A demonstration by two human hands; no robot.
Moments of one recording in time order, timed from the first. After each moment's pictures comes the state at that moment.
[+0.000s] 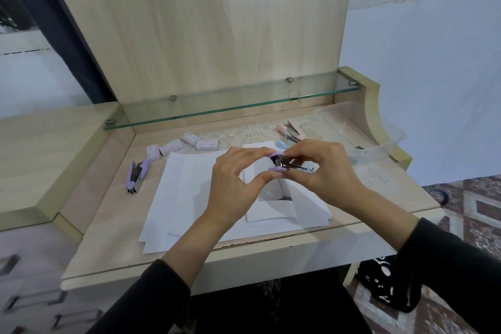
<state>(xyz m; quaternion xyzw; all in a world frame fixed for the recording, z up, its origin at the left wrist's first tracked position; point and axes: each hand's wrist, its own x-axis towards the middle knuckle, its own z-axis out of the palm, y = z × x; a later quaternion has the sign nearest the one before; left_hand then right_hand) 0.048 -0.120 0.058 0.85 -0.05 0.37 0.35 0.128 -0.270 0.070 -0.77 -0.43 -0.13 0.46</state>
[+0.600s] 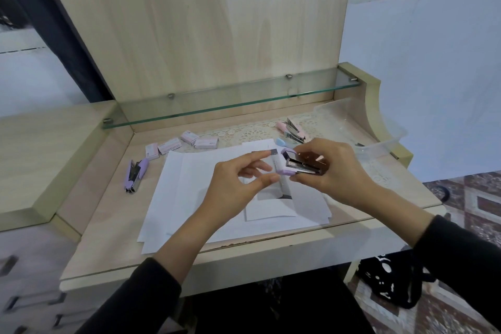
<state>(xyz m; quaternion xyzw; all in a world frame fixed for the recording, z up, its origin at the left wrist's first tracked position) 0.045 -0.117 0.062 0.85 0.02 0.21 0.47 0.136 -0.286 0.066 -0.81 -0.41 -0.10 0.42</state>
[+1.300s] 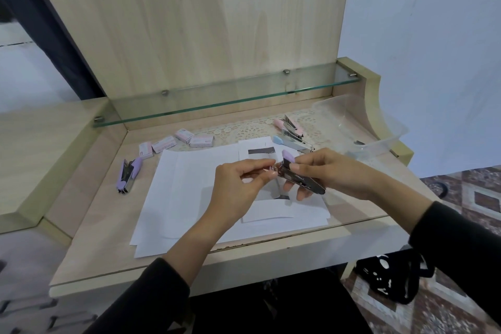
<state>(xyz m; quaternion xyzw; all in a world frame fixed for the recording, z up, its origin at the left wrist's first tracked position) 0.060 -0.127 0.049 0.83 0.06 0.24 0.50 0.154 -0.287 0.067 -0.71 -0.33 0.34 0.51</state>
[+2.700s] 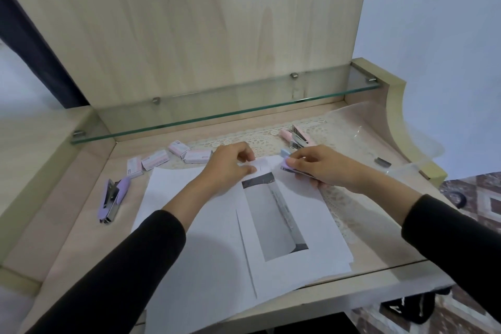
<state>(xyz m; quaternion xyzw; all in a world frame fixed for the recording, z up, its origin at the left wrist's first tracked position) 0.168 -0.038 0.032 0.94 0.09 0.08 0.31 0.226 -0.241 0.053 -0.84 -0.27 0.24 0.41</state>
